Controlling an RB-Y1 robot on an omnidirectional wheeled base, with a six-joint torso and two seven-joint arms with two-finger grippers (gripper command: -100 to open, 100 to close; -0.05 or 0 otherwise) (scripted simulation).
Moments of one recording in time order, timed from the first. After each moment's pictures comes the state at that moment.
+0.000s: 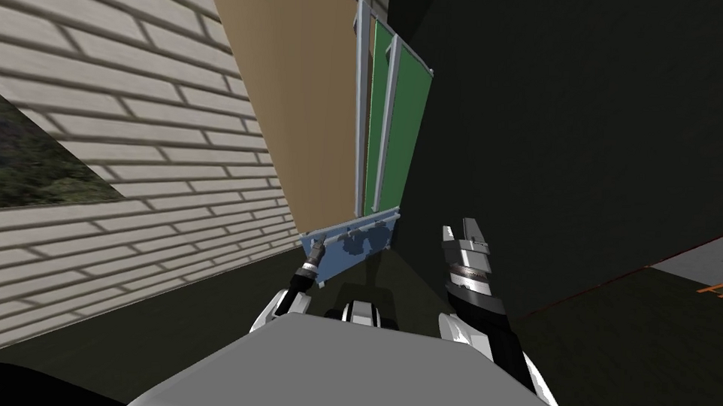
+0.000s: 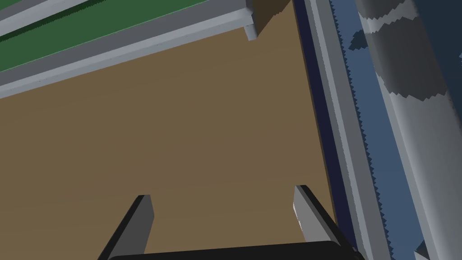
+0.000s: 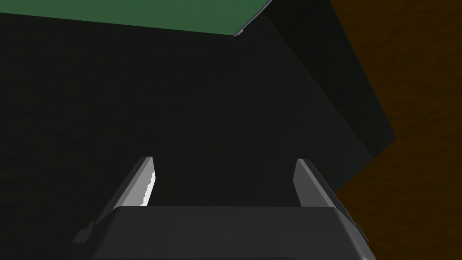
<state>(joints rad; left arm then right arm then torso) 0.31 0.15 -0.06 -1.65 -0.11 -0.48 0.03 0.55 0.05 0.01 -2.38 0.09 -0.41 0.02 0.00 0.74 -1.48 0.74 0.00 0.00</state>
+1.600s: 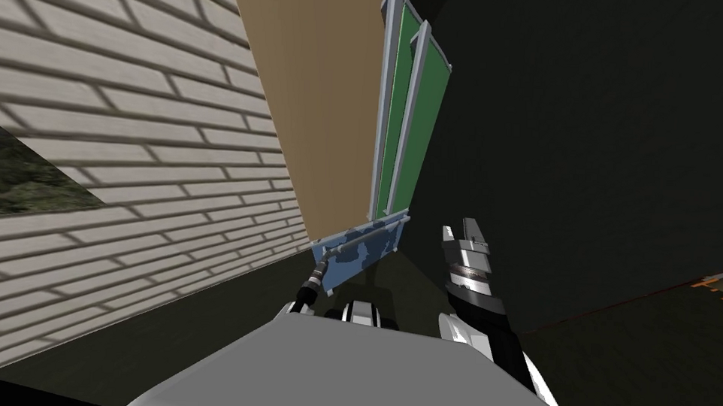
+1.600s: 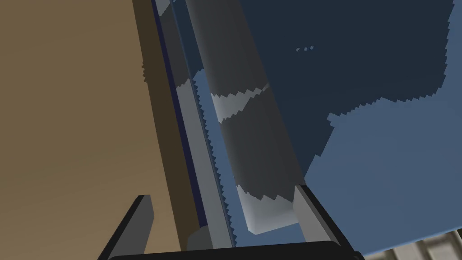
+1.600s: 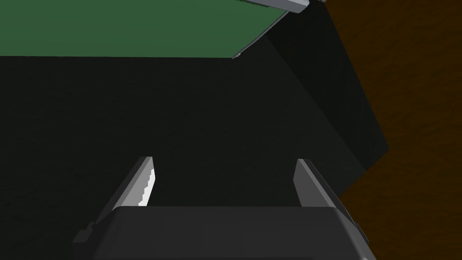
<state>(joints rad) 0.21 0.11 -0.05 -1.21 -0.12 -0.51 -0.01 0.55 0.05 0.01 -2.38 0.09 -0.41 0.02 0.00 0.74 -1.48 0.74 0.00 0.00</state>
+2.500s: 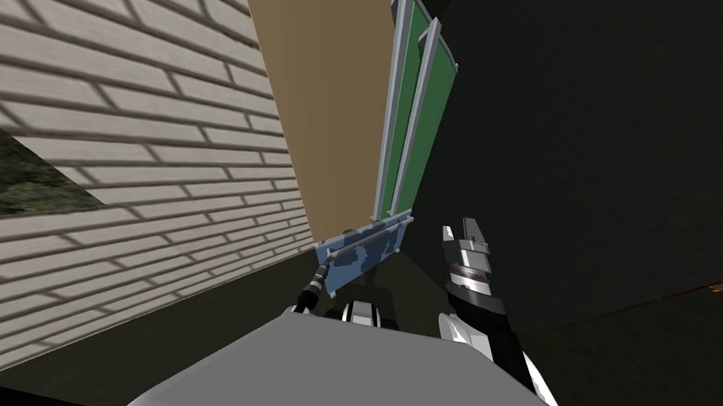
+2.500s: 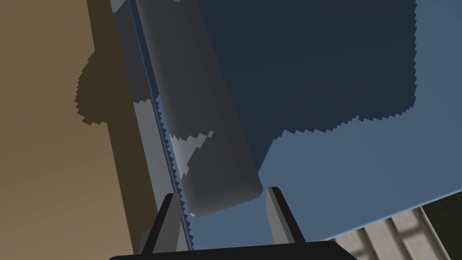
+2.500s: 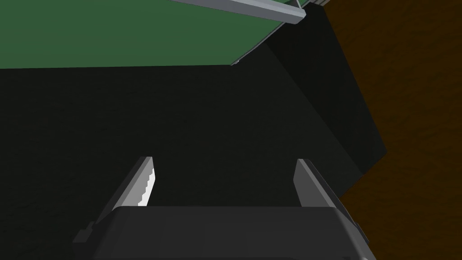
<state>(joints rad) 0.18 0.10 -0.05 -1.10 -0.12 -0.52 -0.03 0.55 0.05 0.01 -2.38 0.09 -0.41 0.02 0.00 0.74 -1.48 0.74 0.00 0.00</state>
